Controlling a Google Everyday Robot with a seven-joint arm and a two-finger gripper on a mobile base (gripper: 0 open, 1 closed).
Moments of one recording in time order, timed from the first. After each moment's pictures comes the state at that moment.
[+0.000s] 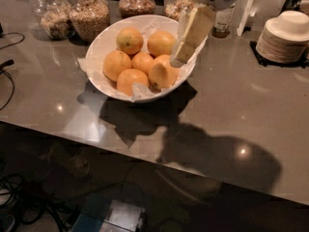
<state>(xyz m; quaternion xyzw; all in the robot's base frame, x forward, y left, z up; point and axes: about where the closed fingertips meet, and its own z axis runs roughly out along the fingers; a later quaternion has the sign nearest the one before) 0.537 -0.024 1.037 -0.73 0.58 0.11 0.35</state>
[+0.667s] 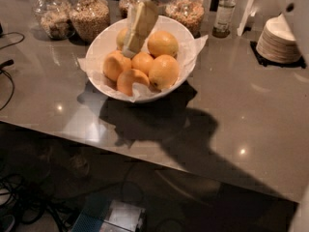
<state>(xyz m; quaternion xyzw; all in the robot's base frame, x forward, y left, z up) 0.571 0.078 1.035 -0.77 0.49 0.18 0.37</state>
